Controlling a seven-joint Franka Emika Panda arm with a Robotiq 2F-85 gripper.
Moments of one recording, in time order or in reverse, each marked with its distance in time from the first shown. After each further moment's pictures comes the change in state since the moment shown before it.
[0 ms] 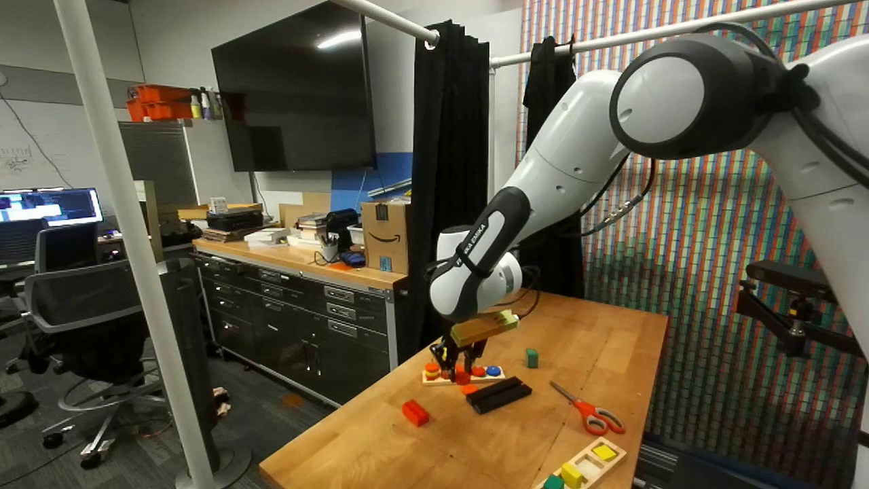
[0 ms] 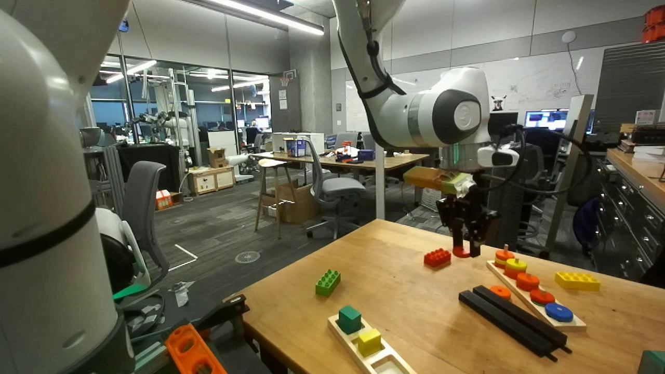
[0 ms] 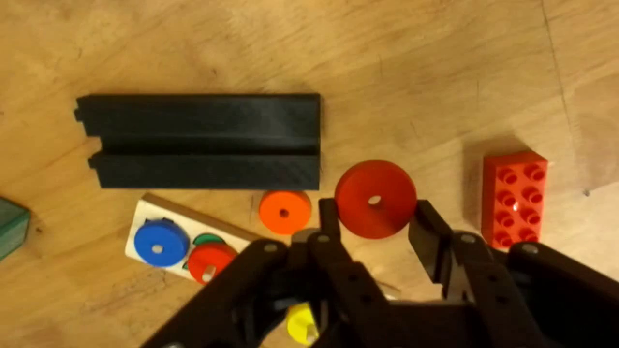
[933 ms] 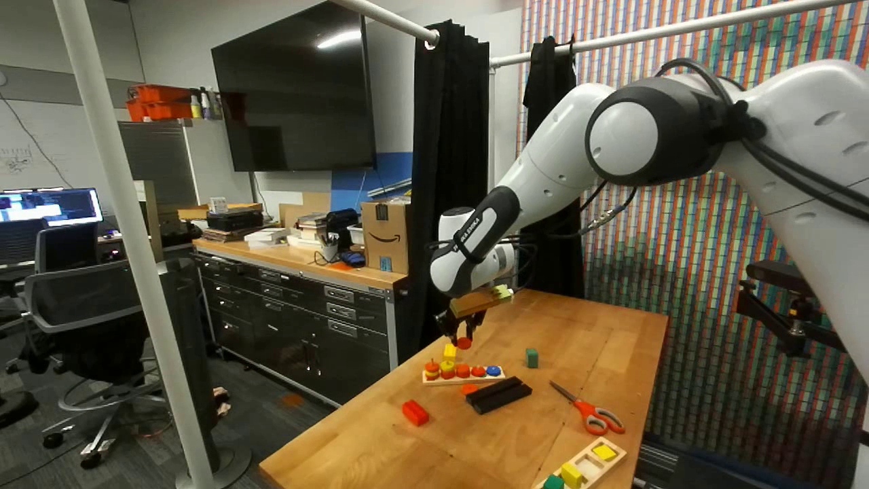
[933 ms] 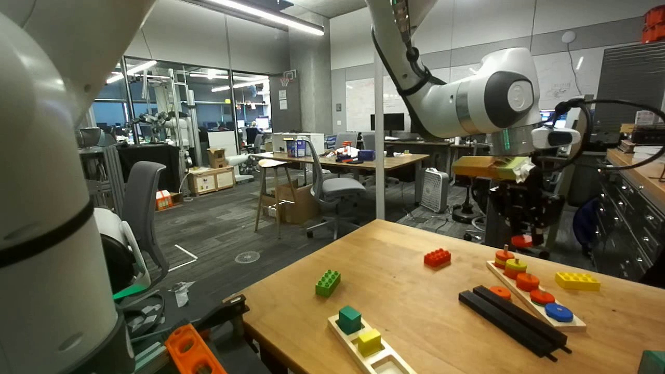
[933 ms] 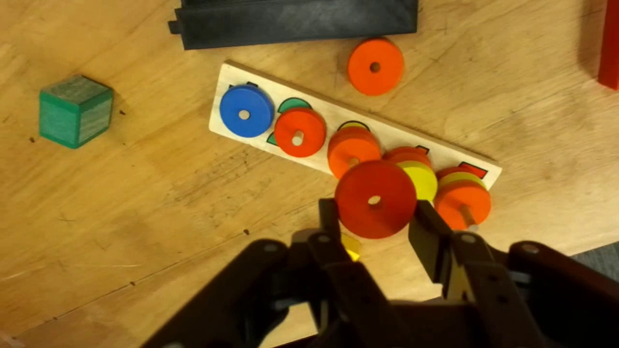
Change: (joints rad) arm -0.046 0.110 -0.063 0.246 -0.042 -0.063 0.021
